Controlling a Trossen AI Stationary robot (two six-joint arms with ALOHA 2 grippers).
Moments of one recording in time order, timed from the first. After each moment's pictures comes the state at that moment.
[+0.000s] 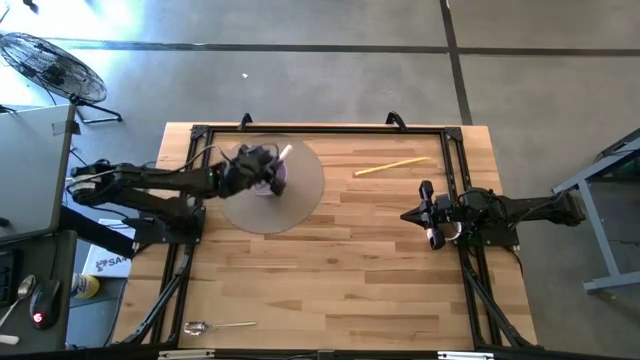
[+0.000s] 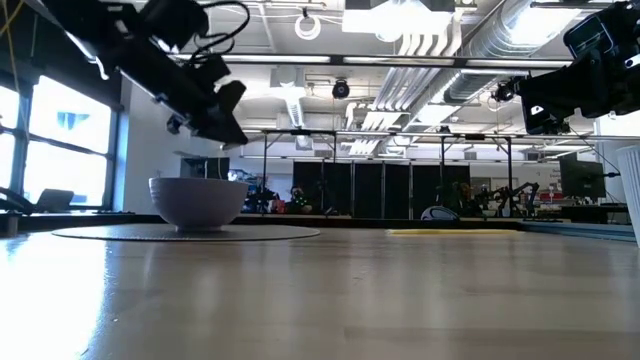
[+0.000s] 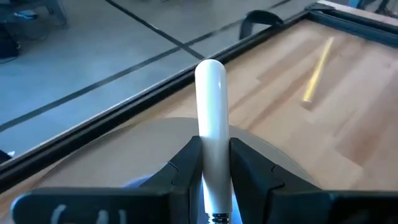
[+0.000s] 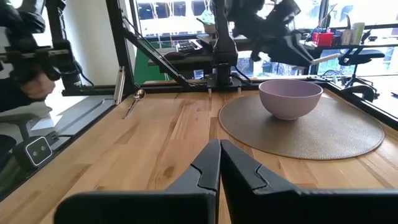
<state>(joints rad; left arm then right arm) 0.28 1.16 0.53 0.19 -0.48 -0.25 0.05 0.08 0.01 0.03 -0.04 0.07</state>
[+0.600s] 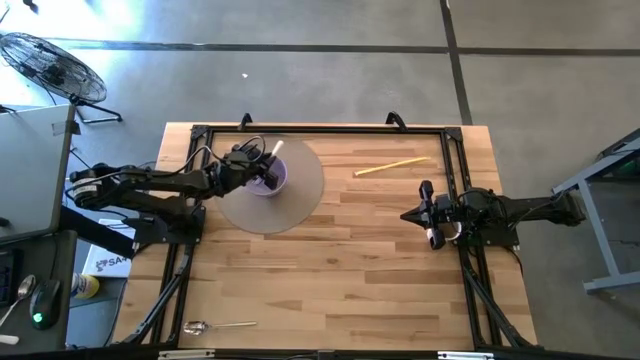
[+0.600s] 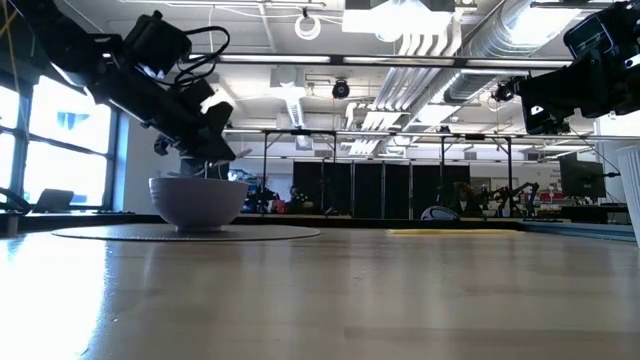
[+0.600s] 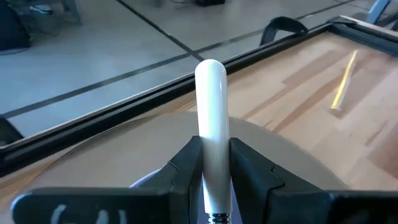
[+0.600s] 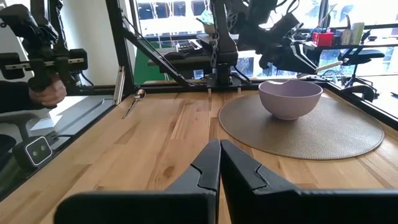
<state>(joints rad) 0.38 1.16 0.38 0.41 -0.44 -0.27 0.05 0.08 0.01 0.03 -0.04 0.07</state>
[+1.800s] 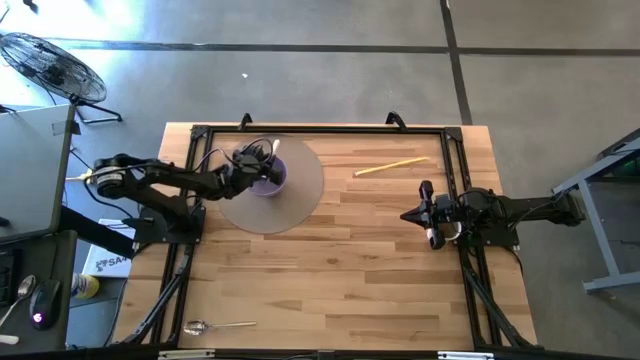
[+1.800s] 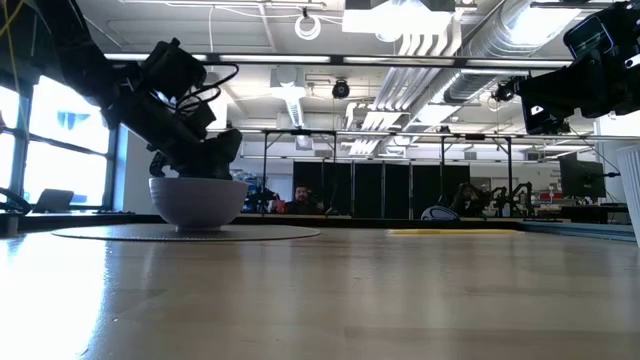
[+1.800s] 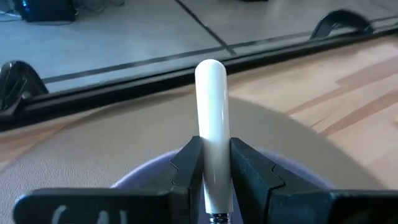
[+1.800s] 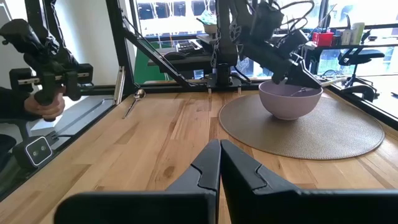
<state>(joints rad) 0.38 1.39 0.38 0.55 -0.58 -0.43 0.05 0.08 0.01 0.03 -0.04 0.07</state>
